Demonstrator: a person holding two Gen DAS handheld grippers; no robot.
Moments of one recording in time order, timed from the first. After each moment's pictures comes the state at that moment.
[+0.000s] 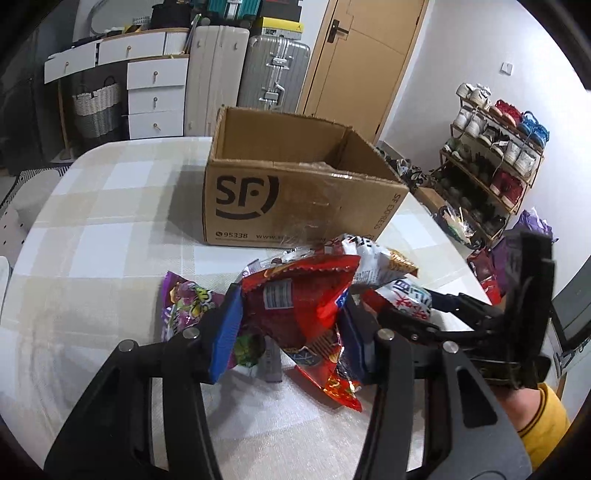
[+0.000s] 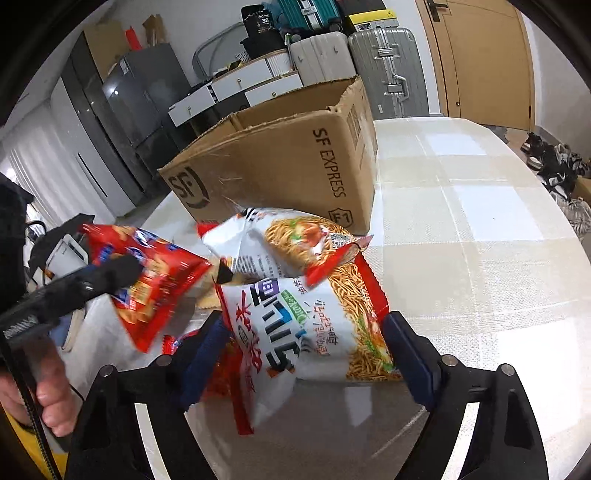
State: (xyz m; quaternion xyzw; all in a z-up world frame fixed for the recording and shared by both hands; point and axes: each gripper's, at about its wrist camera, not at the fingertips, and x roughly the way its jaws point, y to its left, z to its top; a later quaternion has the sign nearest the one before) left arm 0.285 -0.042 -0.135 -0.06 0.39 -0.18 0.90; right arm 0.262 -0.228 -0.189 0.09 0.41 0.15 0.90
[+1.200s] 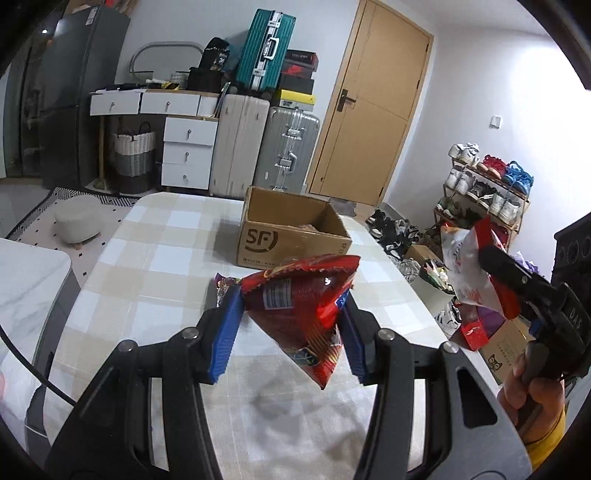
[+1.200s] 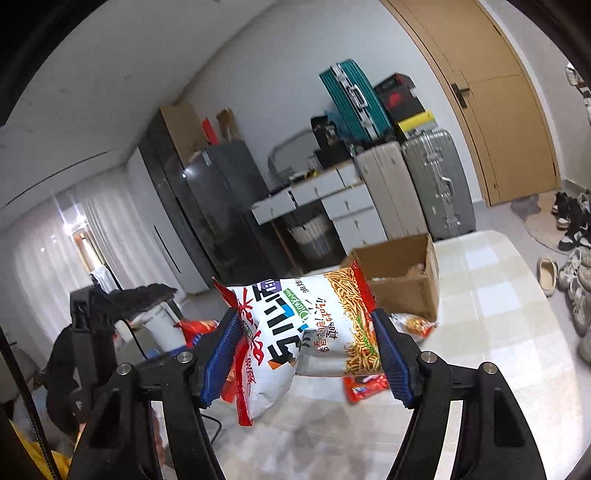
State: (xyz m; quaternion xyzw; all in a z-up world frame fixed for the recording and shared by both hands) left arm 0.025 0.034 0.017 -0.10 0.28 -0.14 0.95; right arm 0.061 -0.228 -0.010 0.17 0.19 0.25 0.93
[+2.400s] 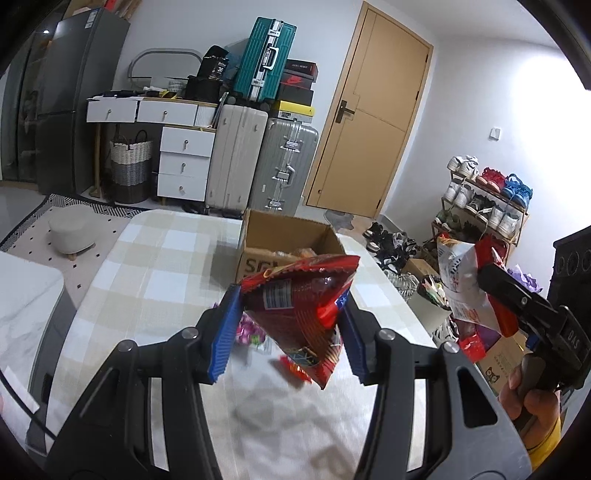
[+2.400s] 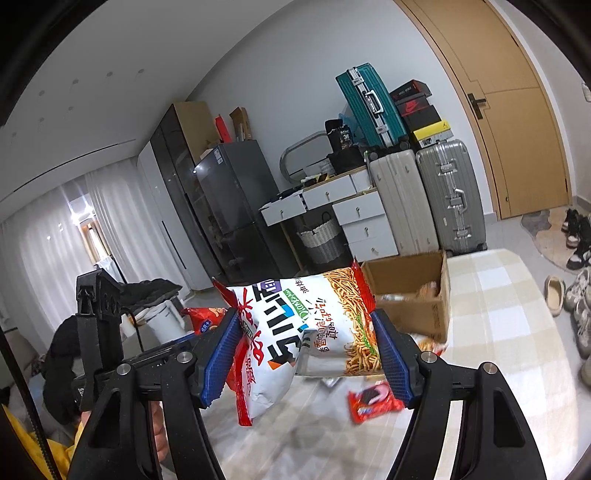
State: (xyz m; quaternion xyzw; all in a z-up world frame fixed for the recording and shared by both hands) left arm 0.013 0.049 0.058 -0.11 0.26 -0.14 0.95; right arm 0.094 -0.219 0.009 0.15 0.18 0.27 0.93
